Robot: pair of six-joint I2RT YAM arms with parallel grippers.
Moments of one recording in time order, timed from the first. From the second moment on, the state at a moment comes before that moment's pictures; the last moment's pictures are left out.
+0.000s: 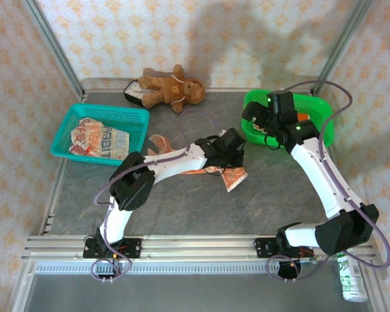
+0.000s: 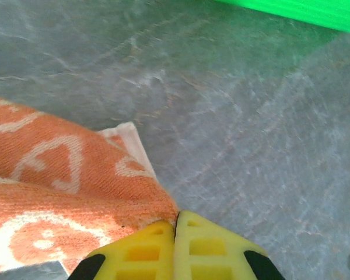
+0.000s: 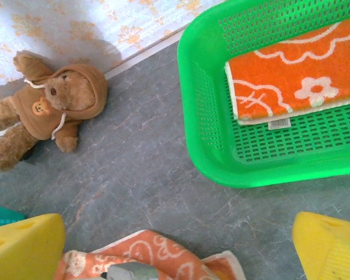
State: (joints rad) left arm -0.90 2.07 1.66 -0.49 0.04 -0.83; right arm 0.30 1.32 1.35 -0.74 0.14 0.65
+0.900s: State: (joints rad) left arm -0.65 1.91 1.23 -0.56 -0.11 -0.92; right arm 0.35 1.41 0.87 -0.66 -0.07 0.58
